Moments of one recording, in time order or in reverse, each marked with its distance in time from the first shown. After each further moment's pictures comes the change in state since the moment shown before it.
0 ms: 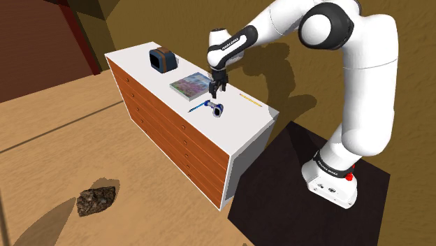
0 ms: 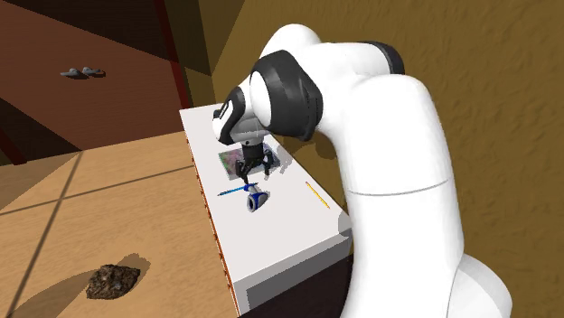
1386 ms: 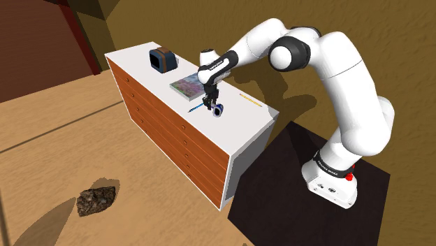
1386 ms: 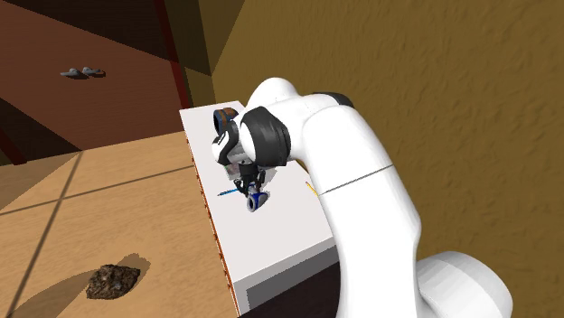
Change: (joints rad) arm -0.008 0.345 0.021 0.301 0.010 0.006 -0.016
